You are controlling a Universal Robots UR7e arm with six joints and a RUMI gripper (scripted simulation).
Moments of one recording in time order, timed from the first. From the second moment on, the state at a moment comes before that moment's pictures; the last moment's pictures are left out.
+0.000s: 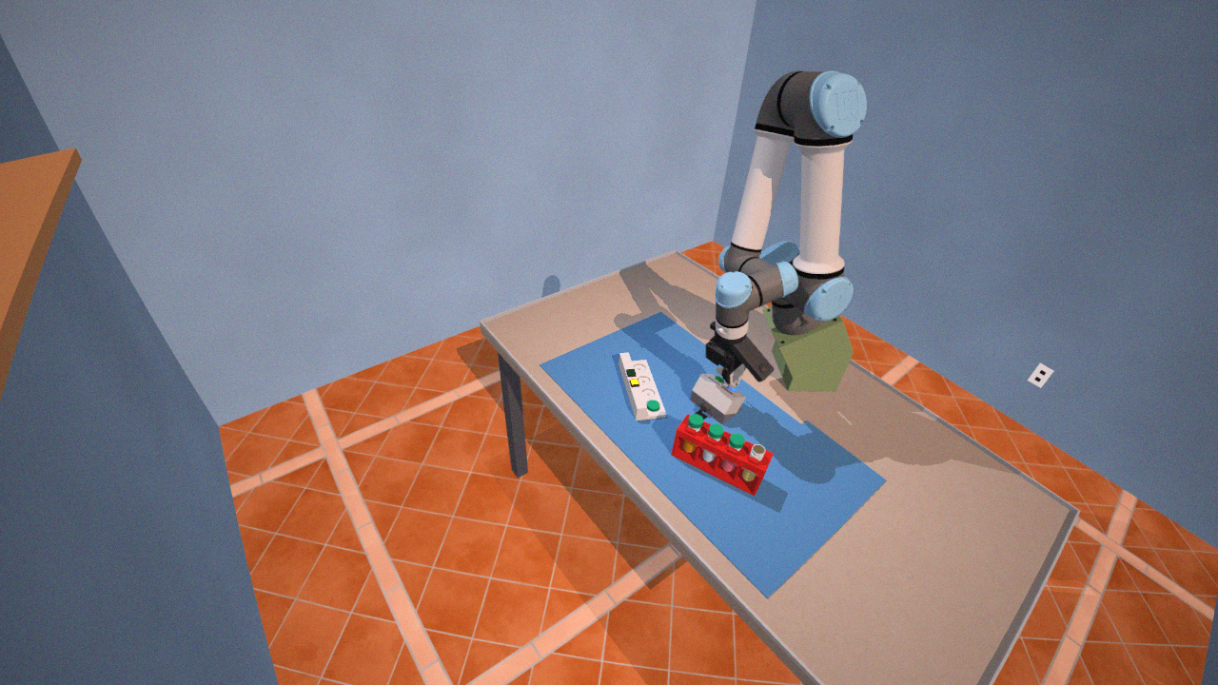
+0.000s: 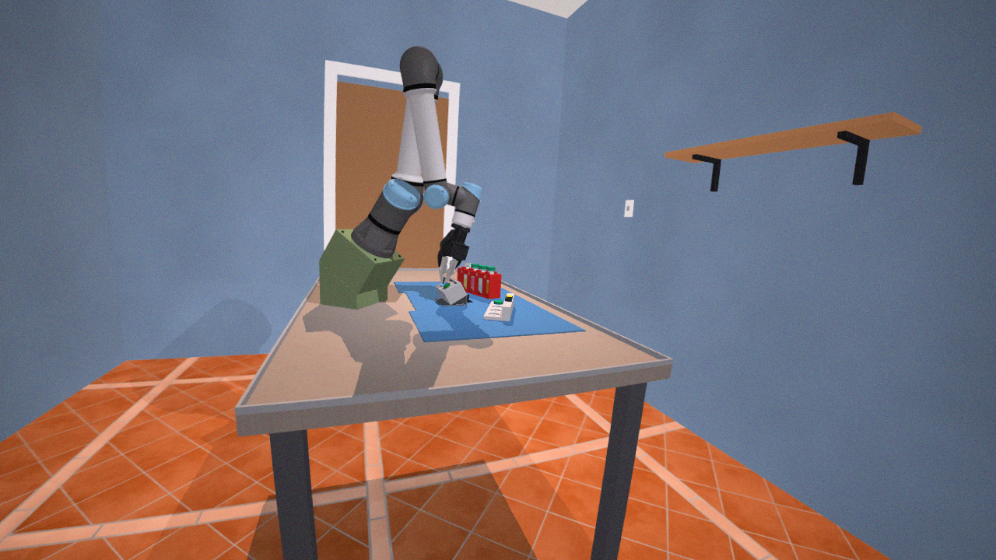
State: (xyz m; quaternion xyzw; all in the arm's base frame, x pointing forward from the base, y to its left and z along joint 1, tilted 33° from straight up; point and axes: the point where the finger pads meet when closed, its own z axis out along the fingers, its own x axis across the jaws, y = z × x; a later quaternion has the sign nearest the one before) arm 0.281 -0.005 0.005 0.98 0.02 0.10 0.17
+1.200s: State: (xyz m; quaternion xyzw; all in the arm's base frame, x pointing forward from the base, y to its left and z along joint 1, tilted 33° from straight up) arm 0.289 -0.023 0.053 0.95 0.20 0.09 0.23
